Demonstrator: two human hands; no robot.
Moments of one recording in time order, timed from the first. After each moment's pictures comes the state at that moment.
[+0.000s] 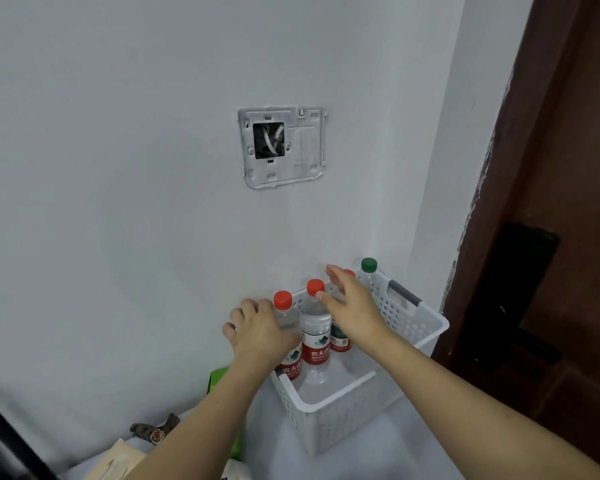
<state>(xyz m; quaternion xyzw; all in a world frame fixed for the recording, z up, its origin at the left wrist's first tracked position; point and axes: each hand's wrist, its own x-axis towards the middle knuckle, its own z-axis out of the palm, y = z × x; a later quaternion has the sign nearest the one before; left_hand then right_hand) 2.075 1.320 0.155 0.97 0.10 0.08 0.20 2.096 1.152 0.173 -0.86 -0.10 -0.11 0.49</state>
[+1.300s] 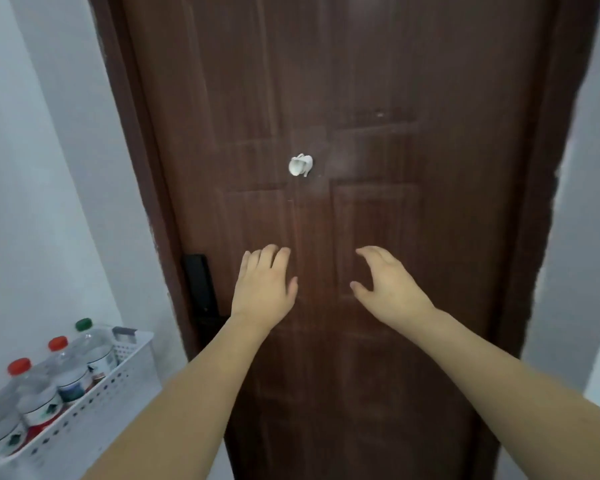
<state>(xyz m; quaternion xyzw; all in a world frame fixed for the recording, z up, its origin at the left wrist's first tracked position) 1.774 0.950 0.304 0.79 -0.49 0.32 0.19 1.584 0.823 0.316 -0.90 0.25 -0.33 0.13</state>
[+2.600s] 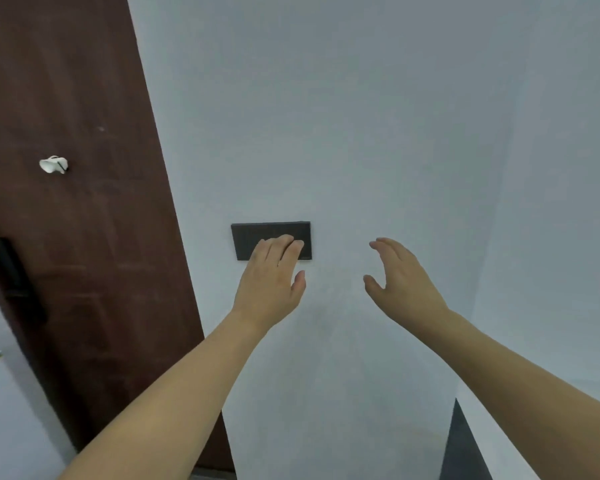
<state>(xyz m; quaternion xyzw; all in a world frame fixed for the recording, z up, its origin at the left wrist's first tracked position) 1.079 0.699 0.287 0.67 -0.60 0.35 0.26 0.866 0.596 0.300 -0.88 0.33 -0.35 0.05</state>
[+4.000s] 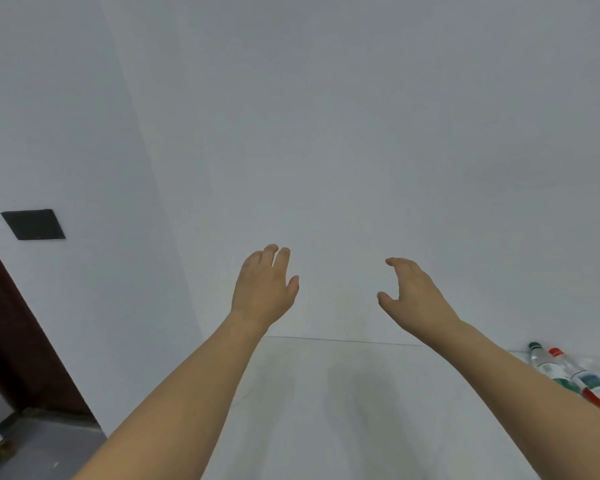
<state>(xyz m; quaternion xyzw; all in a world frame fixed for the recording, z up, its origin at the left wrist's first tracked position) 0.418 0.410 0.259 0.79 -0.53 0.25 0.17 0.188 0.287 0.250 -0.87 0.38 -0.29 0.15</state>
